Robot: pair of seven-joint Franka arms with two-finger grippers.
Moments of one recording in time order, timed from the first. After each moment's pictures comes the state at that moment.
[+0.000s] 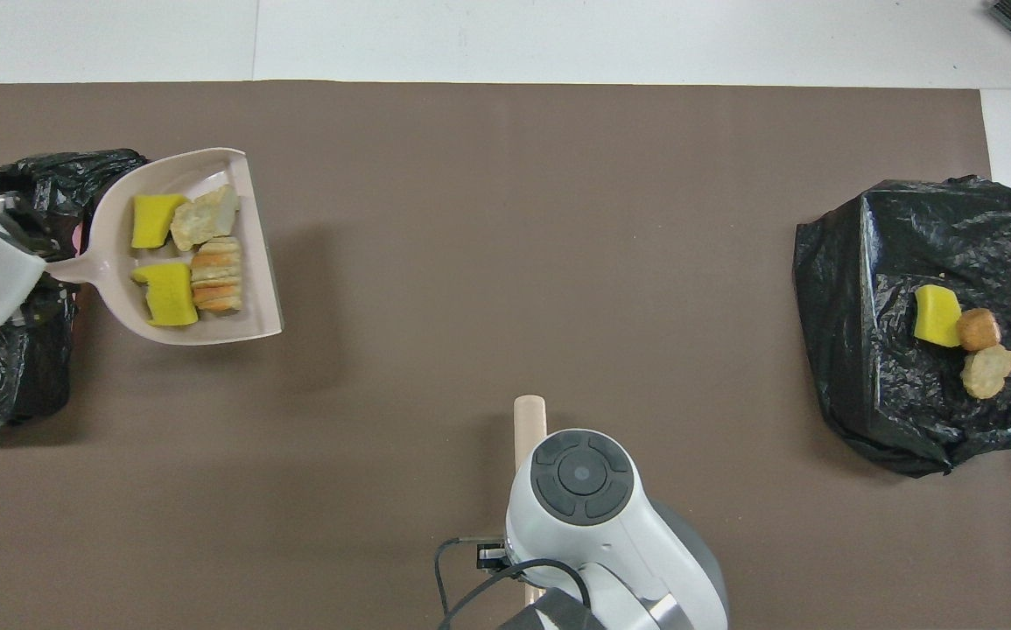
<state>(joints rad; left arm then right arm) 0.09 0.07 -0.03 -1.83 0.10 1.99 1.45 0.46 -0.06 0.28 -2.20 0.34 1.83 0.64</state>
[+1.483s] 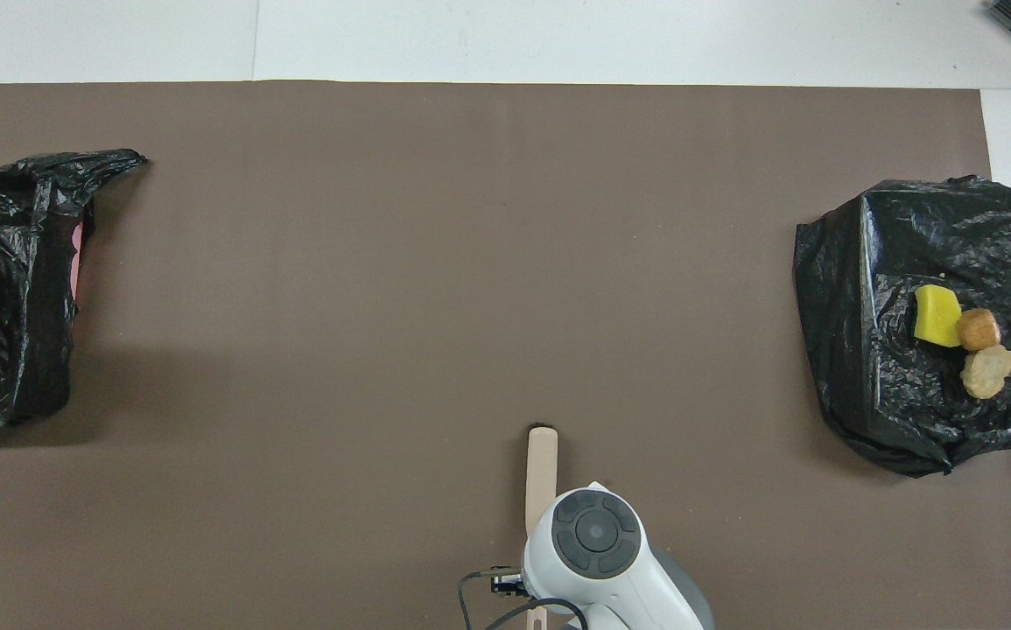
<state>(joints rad) 0.38 0.33 -0.04 -1.50 0.89 1.98 1.67 0.53 -0.09 0.27 -2.42 0.38 2.07 0.57</state>
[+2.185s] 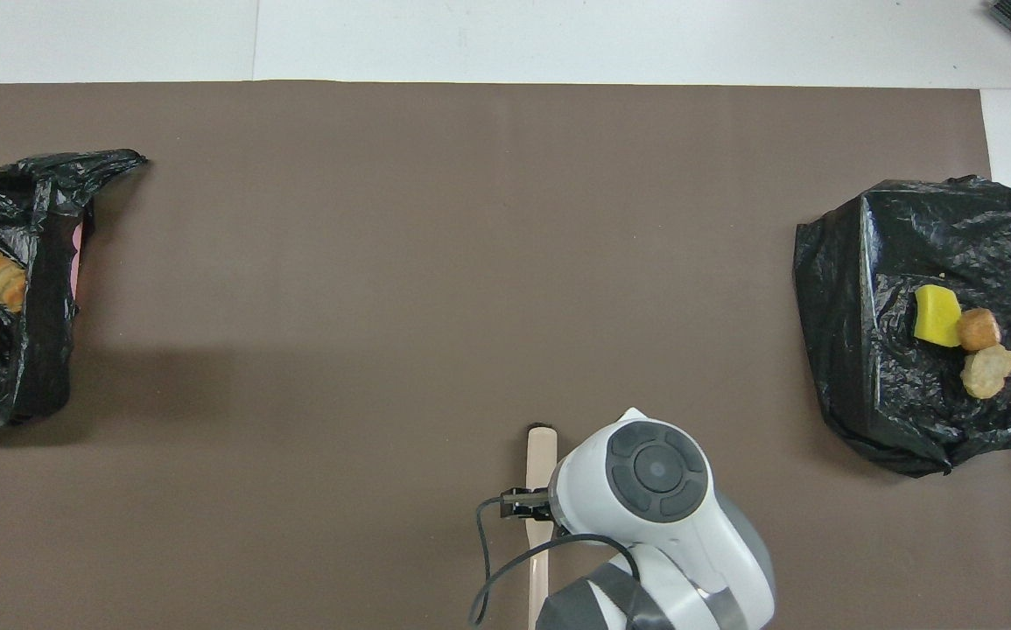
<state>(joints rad) 0.27 0.28 -0.04 -1.43 1.07 1.77 1.56 0.37 -0.11 0.26 -2.23 0.24 1.99 0.56</state>
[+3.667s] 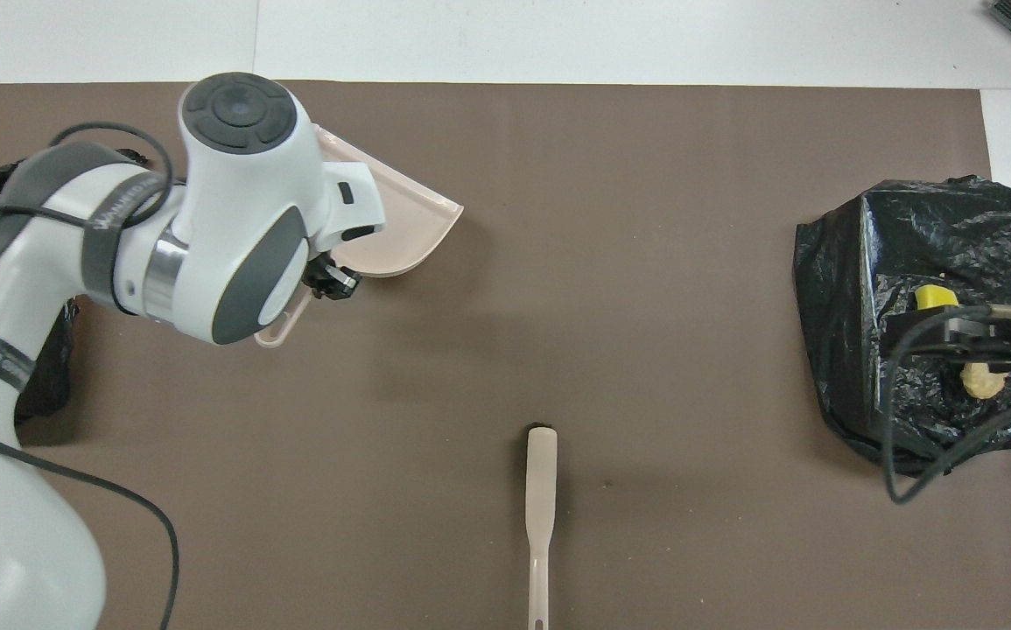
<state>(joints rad) -0.39 0.38 -0.06 -1.50 0.12 1.73 0.02 0.06 -0.15 -0.03 -1.68 0.01 1.50 0.18</state>
